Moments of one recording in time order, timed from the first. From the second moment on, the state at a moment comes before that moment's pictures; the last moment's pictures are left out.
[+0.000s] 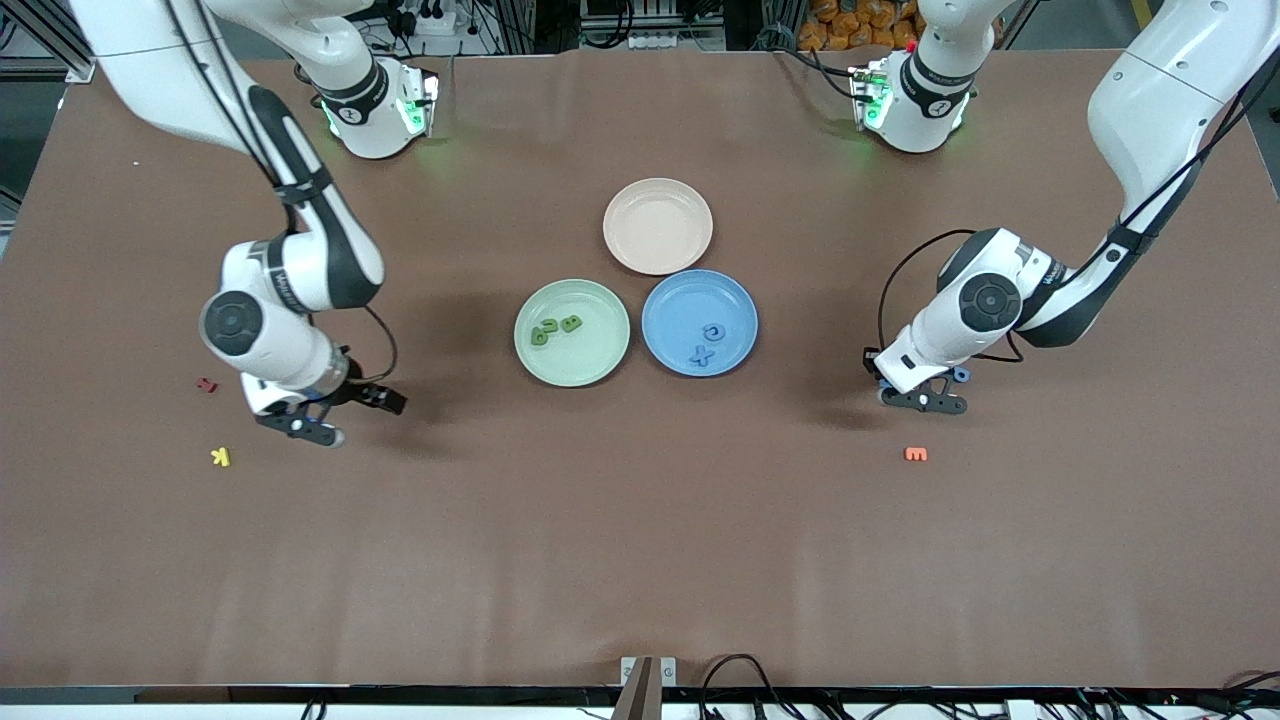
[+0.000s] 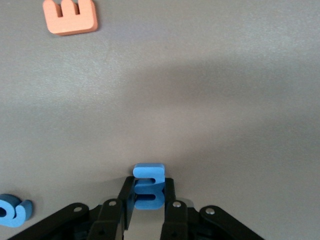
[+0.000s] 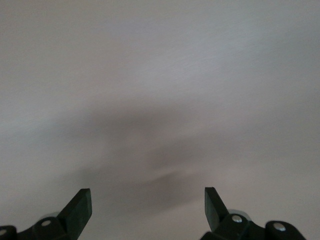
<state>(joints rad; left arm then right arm) 0.56 0.61 -0.77 -2.16 0.67 2.44 -0.52 0.09 0.41 0.04 -2.06 0.01 2.46 0.43</state>
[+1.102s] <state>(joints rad) 0.25 0.60 -0.86 -1.85 0.47 2.01 -0.92 -0.27 0.42 0.03 -2.10 -0.10 2.47 0.20</state>
